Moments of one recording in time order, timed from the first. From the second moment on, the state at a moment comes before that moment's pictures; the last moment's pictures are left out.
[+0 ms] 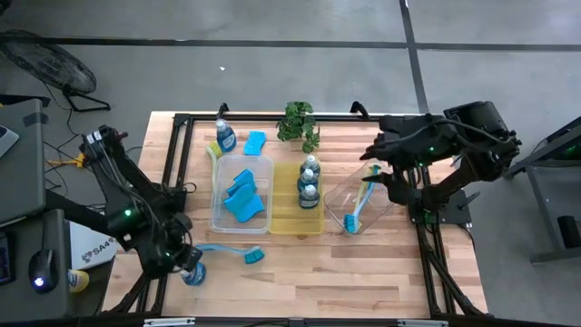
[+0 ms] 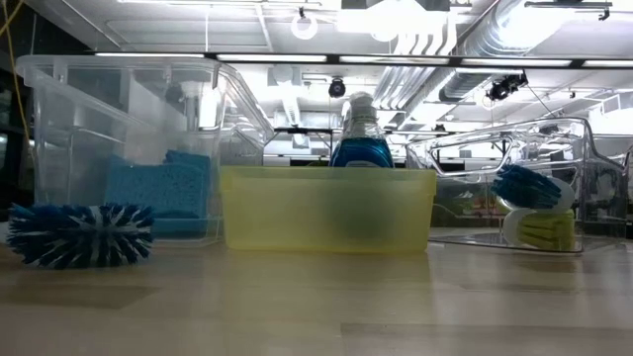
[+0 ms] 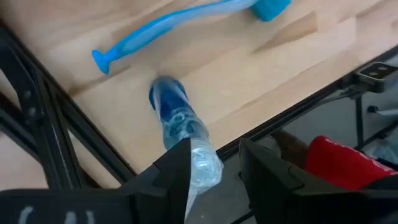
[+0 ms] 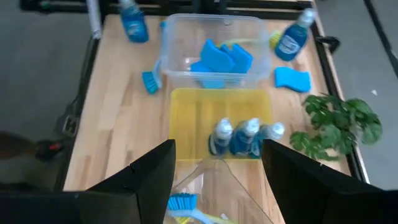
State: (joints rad) left arm -0.98 1.20 1.21 -1.21 -0.09 -2.09; right arm 0.21 1.52 2.31 -1.57 0.15 0.14
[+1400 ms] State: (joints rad) left arm -0.98 1.37 1.21 -1.13 0.12 -2.25; right arm 0.51 1.44 2.31 -1.57 0.20 0.21
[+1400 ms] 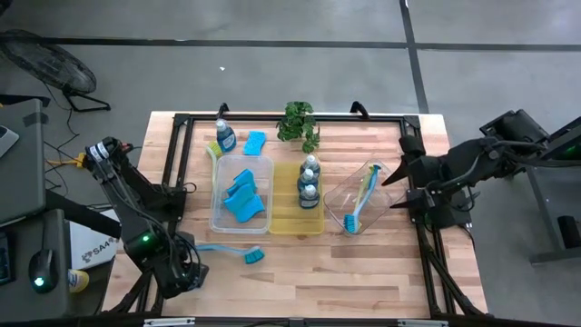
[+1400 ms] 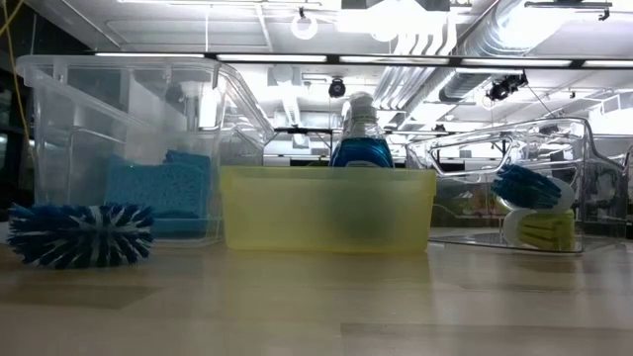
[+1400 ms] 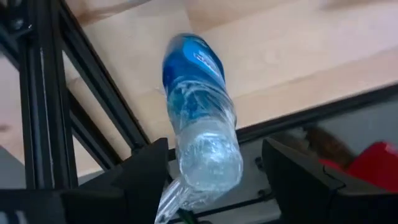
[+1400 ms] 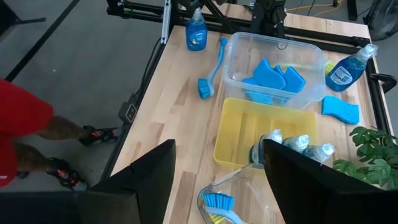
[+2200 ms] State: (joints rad) left arm -0.98 1.46 1.21 -1.10 0.18 -2.41; right arm 0.51 1.44 2.31 -1.57 0.21 0.21
